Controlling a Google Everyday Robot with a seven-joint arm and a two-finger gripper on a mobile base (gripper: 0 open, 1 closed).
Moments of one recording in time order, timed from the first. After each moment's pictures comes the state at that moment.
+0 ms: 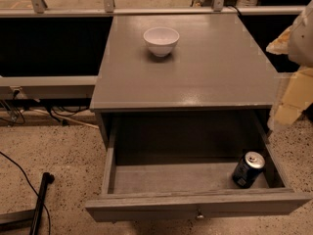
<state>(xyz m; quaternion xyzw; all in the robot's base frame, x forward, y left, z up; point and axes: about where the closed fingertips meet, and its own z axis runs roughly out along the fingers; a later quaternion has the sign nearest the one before) 0.438 -0.217 0.976 -0.60 0.78 -0.03 0.16</state>
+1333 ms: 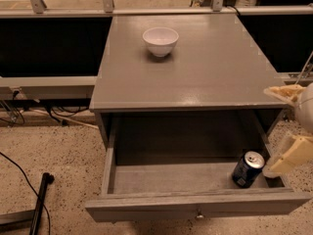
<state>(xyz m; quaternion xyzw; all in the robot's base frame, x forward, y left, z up) 0.405 -0.221 0.895 -0.60 0.74 0.04 0.28</state>
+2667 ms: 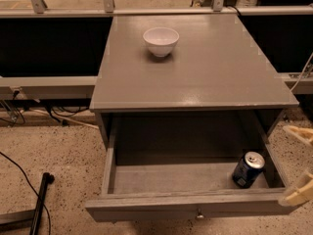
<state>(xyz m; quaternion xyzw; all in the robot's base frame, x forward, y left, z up) 0.390 -0.293 0.797 -0.55 0.77 0.09 0.33</state>
